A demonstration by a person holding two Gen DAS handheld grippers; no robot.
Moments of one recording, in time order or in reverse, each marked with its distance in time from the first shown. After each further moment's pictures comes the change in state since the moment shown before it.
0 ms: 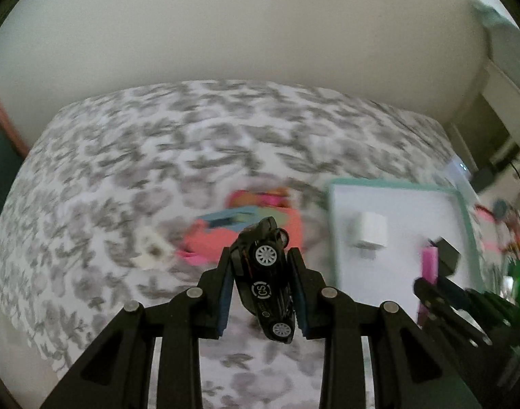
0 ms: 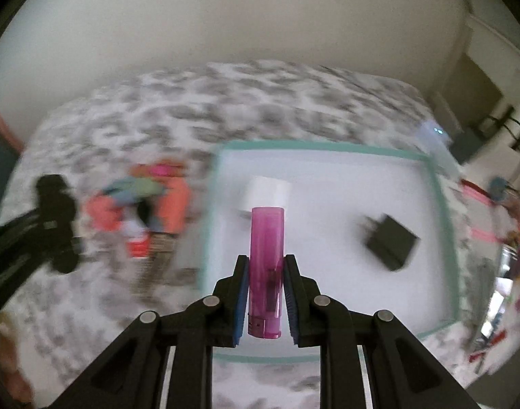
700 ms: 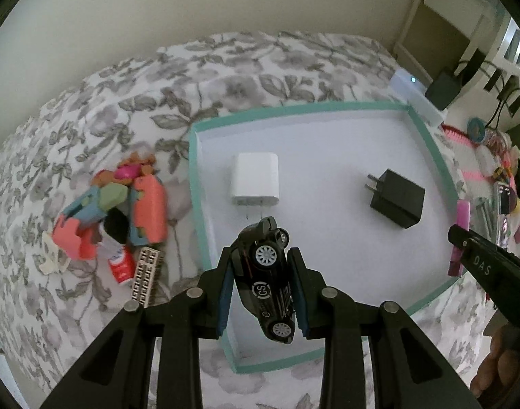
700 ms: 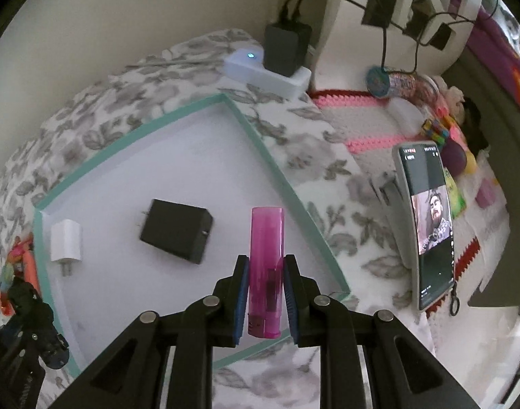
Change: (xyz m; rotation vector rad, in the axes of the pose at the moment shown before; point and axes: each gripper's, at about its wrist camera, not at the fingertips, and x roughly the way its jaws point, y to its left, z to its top) left arm 0.052 -0.112 -0.028 0.206 0.160 -0.060; right arm 0.025 -0.164 -0.032 0.448 0.070 -0.218
